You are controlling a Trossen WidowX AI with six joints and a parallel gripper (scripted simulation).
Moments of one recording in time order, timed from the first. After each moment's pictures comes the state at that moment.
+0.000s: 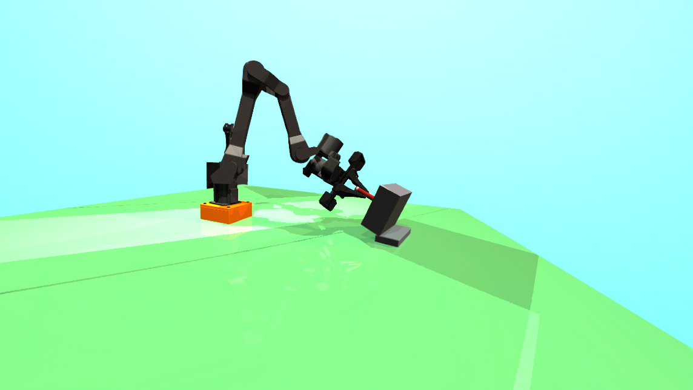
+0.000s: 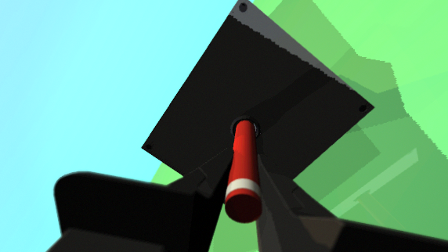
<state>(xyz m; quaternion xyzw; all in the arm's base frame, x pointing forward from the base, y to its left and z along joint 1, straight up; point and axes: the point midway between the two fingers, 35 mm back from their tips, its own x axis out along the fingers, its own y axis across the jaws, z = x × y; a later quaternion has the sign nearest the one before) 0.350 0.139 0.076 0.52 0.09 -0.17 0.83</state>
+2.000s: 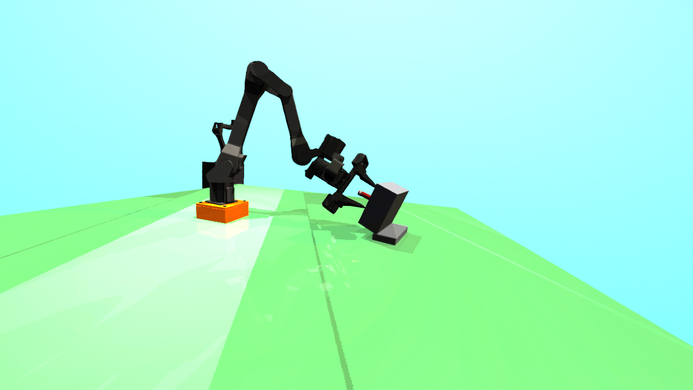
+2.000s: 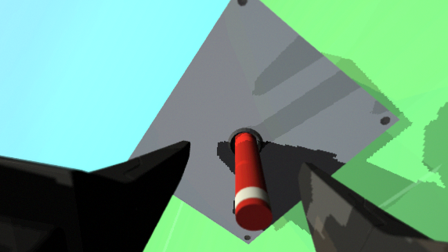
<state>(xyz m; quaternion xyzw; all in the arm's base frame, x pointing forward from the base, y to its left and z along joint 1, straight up) 0.372 0.134 0.070 0.52 0.09 -0.17 0.83</state>
